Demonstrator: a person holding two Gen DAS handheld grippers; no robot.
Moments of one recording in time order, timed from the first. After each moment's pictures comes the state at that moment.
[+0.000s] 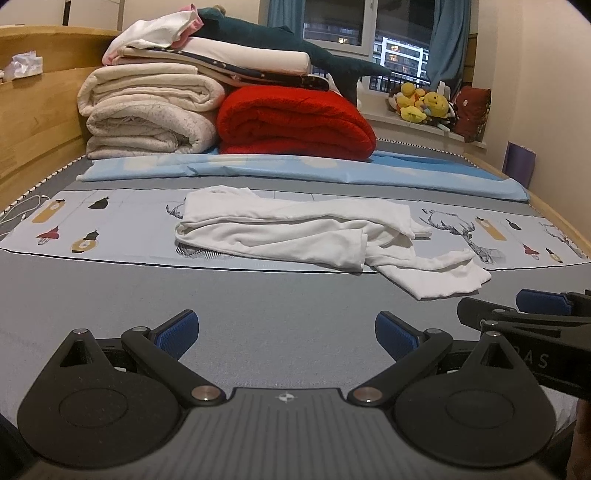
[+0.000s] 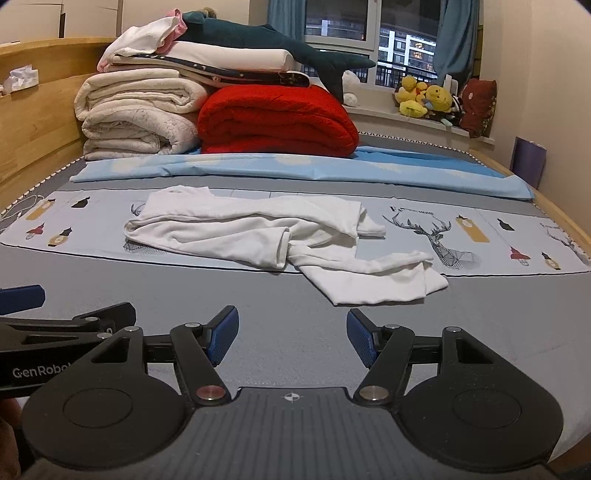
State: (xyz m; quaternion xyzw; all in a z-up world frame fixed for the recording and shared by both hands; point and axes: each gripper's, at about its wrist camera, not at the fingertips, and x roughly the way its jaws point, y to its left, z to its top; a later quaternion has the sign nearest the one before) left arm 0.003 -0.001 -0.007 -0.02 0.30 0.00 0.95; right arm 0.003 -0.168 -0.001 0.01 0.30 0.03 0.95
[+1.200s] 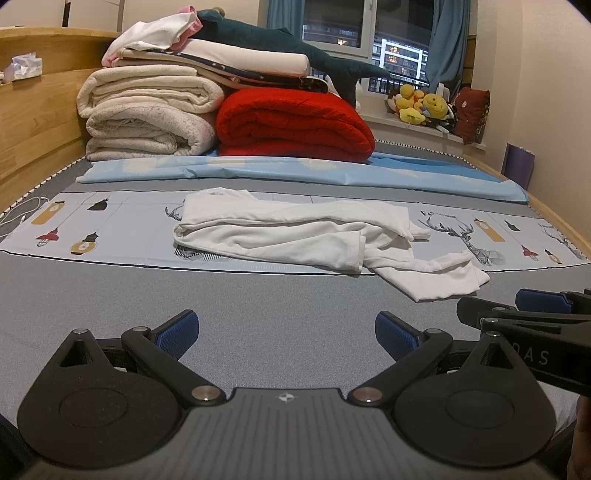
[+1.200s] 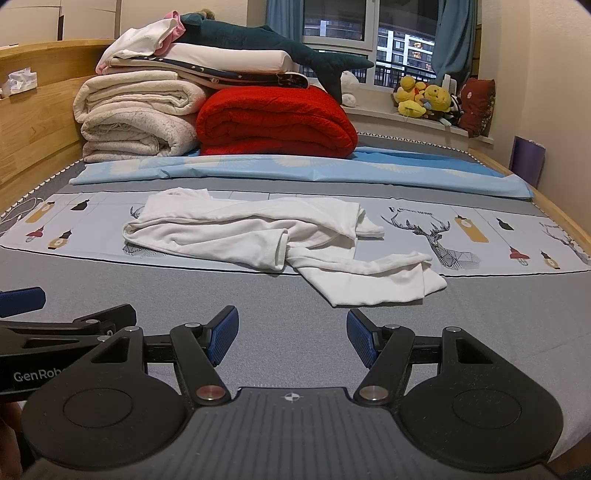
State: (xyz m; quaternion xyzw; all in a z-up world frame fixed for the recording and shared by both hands) left arm 0.003 -0.004 -0.007 -0.02 0.30 0.00 0.95; right arm 0.003 -0.172 0.001 0.00 0.30 0.03 0.95
